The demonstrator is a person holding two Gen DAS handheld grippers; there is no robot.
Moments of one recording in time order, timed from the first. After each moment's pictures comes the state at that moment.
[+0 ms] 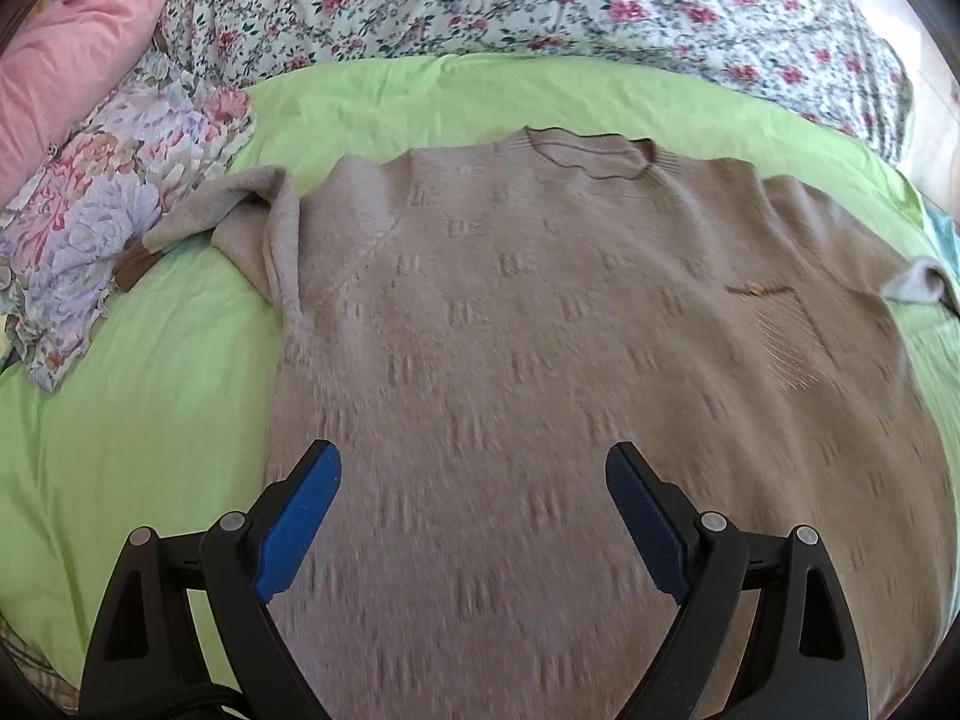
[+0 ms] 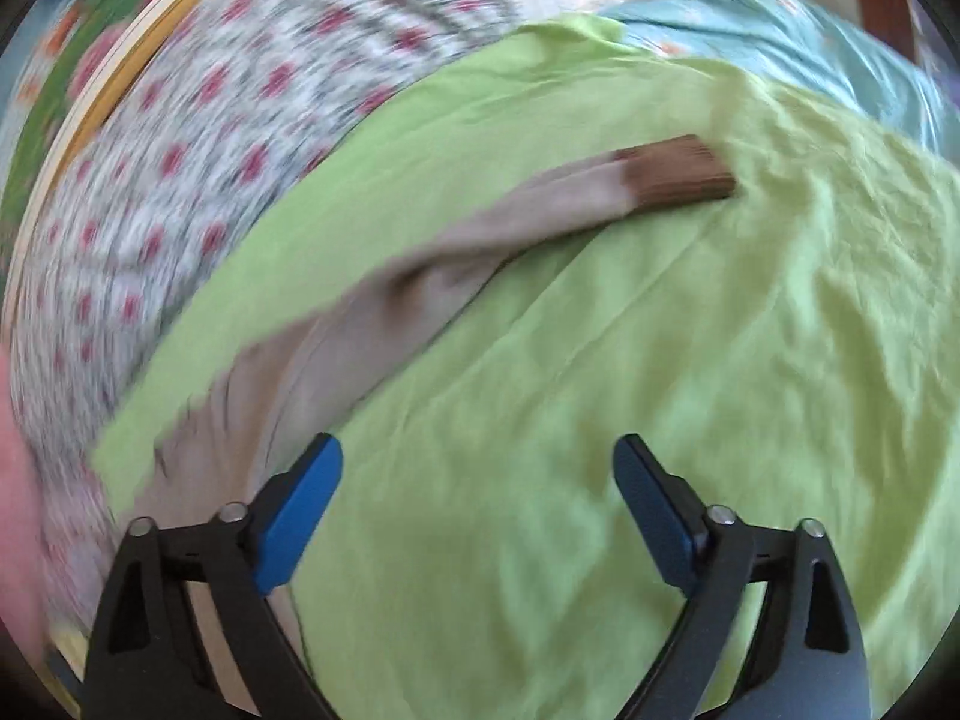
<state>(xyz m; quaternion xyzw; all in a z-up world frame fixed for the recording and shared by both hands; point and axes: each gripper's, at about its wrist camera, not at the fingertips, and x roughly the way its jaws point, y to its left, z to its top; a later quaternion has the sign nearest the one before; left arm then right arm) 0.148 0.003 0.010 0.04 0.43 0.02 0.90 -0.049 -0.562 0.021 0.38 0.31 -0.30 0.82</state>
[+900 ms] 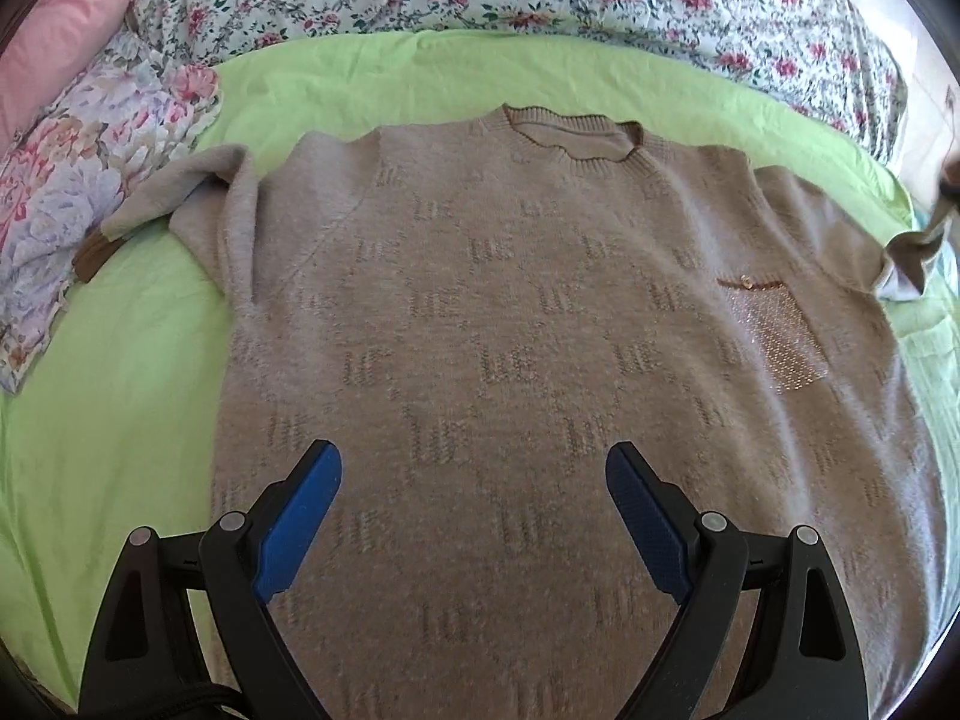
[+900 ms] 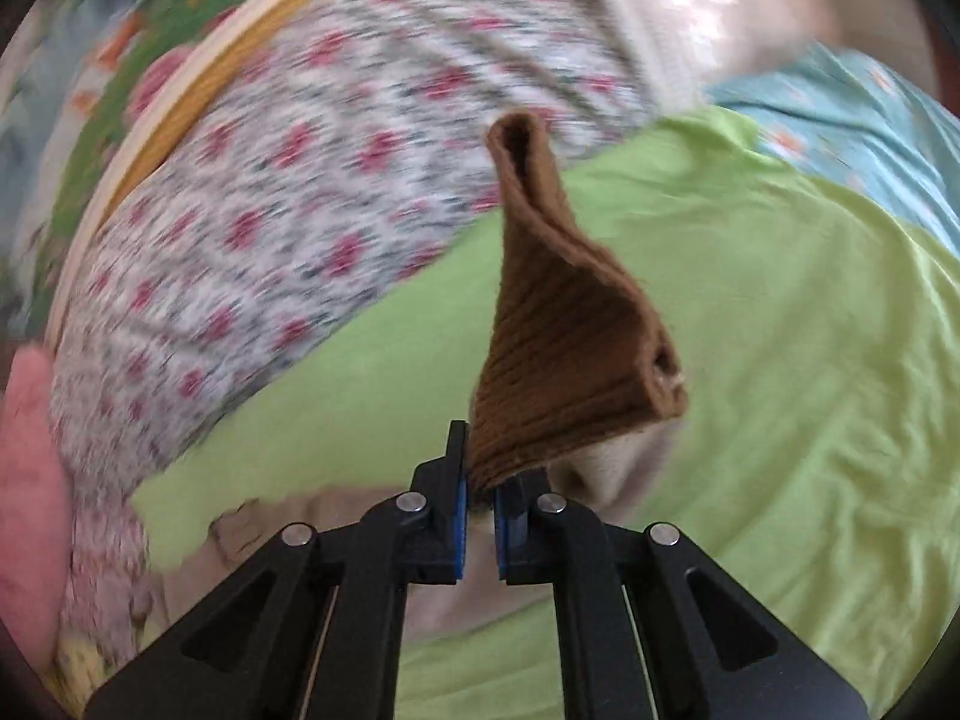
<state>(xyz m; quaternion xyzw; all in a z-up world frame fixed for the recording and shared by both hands) 0.158 0.000 -0.005 0.02 0.46 -0.02 0.89 0.081 -0.536 0.105 0.28 0.28 -0.18 0.90</state>
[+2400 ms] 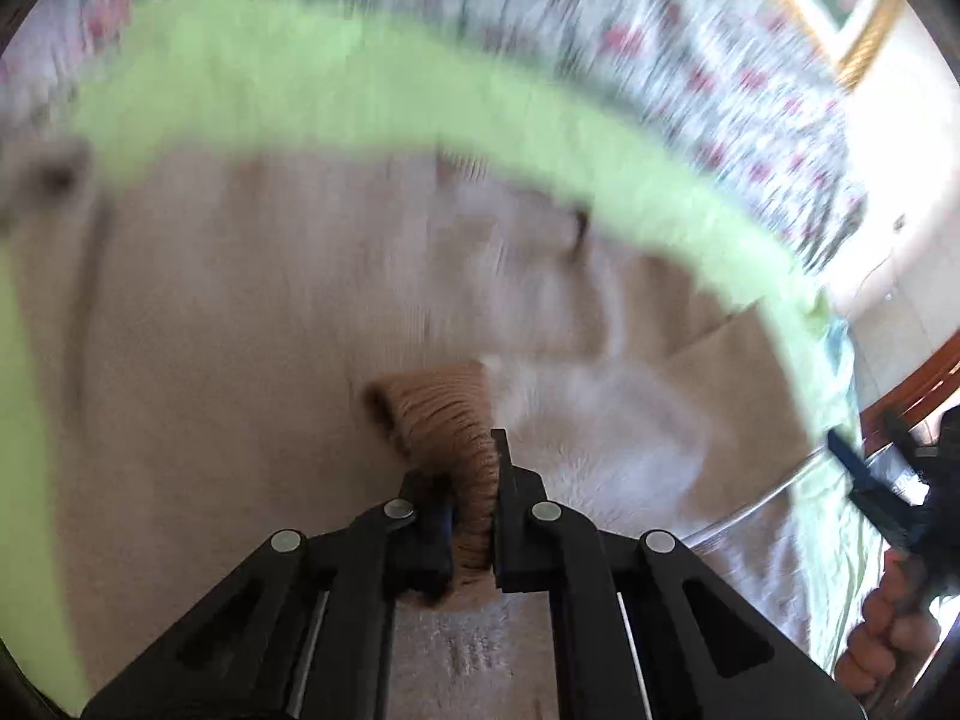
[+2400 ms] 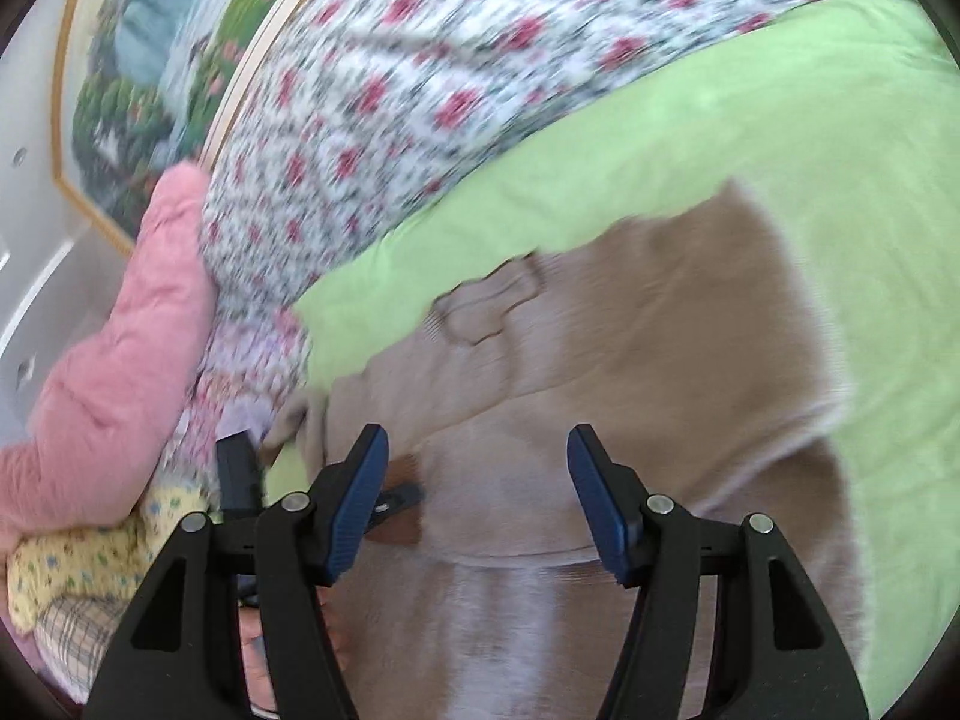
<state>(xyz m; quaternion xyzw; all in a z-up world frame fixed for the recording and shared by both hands) 0.256 0.007 0.005 -0.15 0.43 -0.13 0.88 0.114 -0.337 0.043 0.33 0.34 0.00 0.88</state>
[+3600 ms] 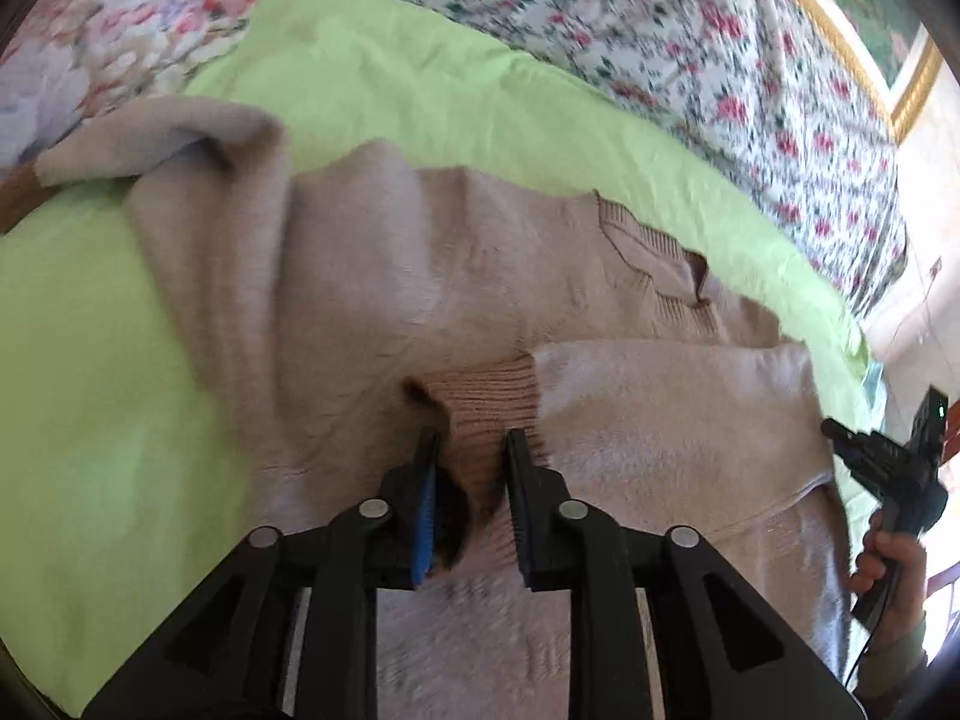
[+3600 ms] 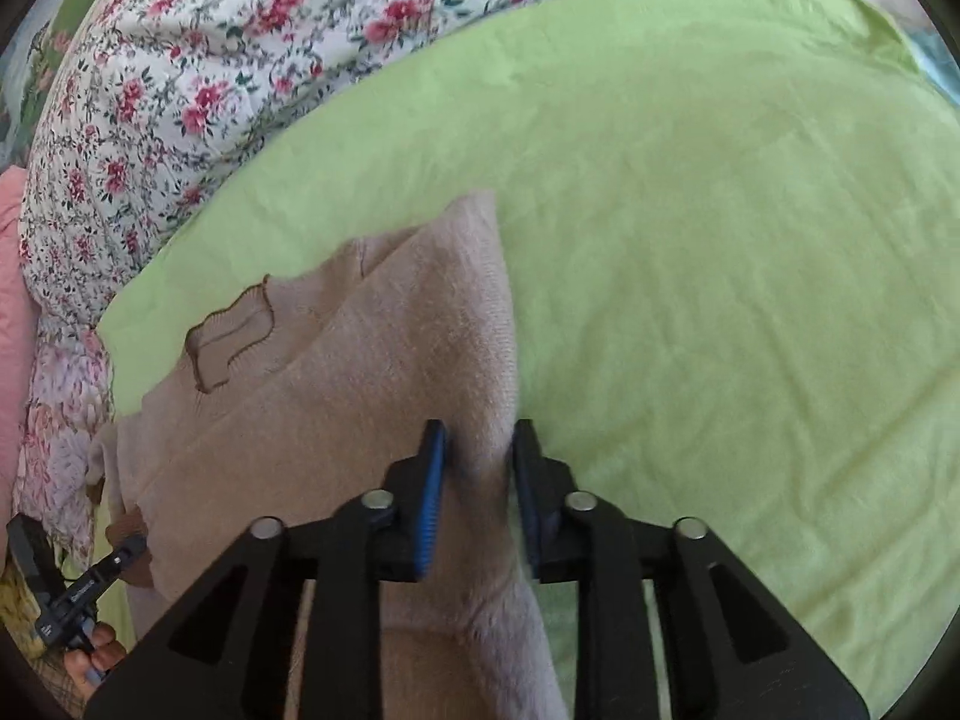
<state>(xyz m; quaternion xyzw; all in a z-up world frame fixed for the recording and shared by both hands) 0.247 0.092 -0.020 -0.17 0.44 -0.06 0.88 0.155 -0.424 -0.003 0.26 0.42 -0.15 0.85</state>
